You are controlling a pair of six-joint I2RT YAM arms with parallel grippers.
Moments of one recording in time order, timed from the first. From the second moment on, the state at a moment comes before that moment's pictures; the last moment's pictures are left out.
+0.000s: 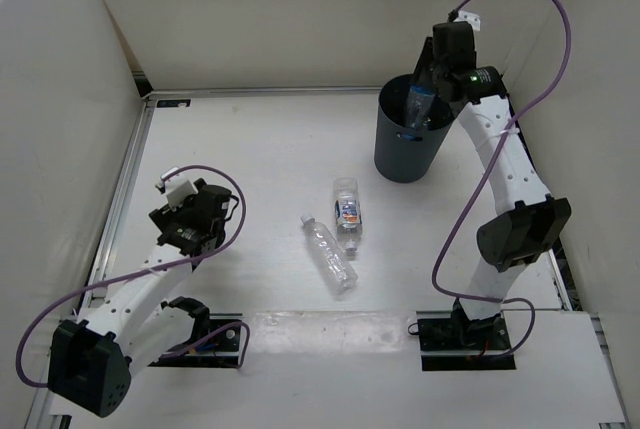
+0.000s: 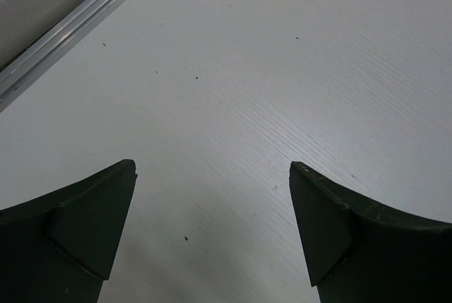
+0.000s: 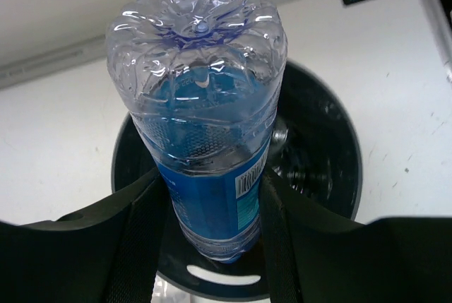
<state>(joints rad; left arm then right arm) -0.39 0.94 0.57 -0.47 -0.95 -0.73 0.30 1.76 2.00 -0.76 0.32 0.37</state>
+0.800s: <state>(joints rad) -0.23 1.12 0.86 -0.65 -0.64 -0.75 0.13 1.25 1.76 -1.05 0.08 0.40</state>
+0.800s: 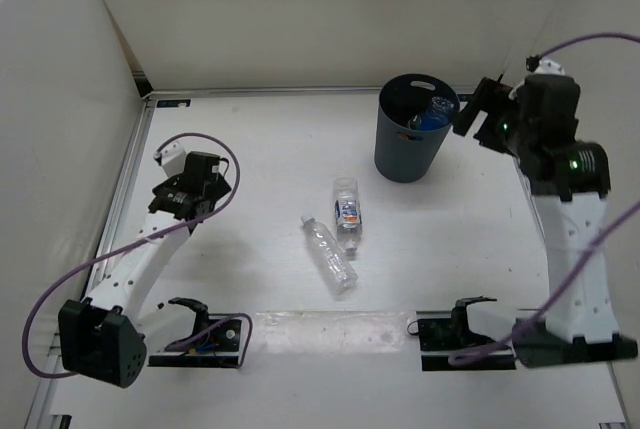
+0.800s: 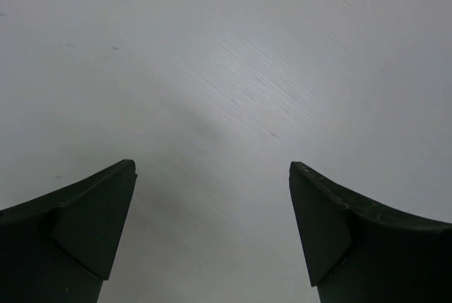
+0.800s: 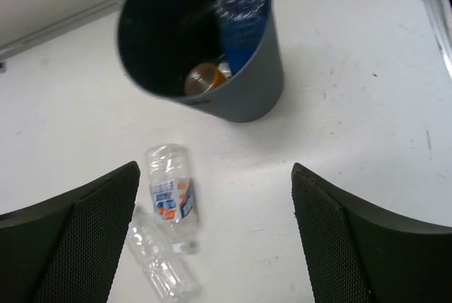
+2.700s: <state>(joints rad) -0.79 1.77 1.11 -0.56 0.01 -1.14 -0.02 0.95 1.46 -1.04 -0.25 0.34</state>
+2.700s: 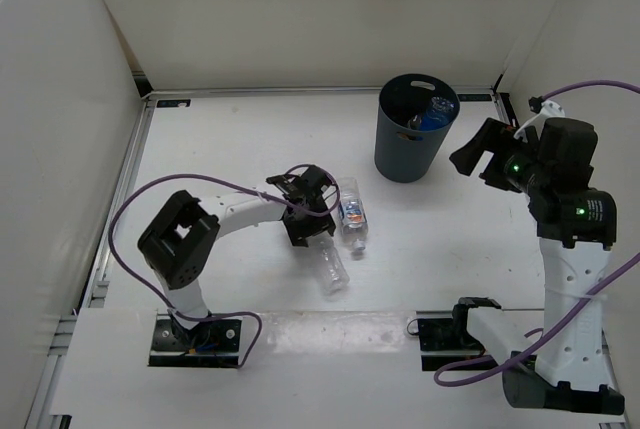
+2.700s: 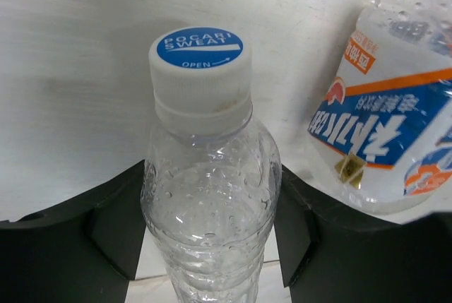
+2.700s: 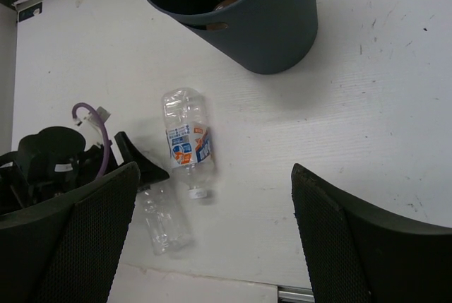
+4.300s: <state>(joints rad) -0.87 2.08 2.32 0.07 -0.32 0.05 -0.03 0.89 1.37 -1.03 -0.36 0.39</state>
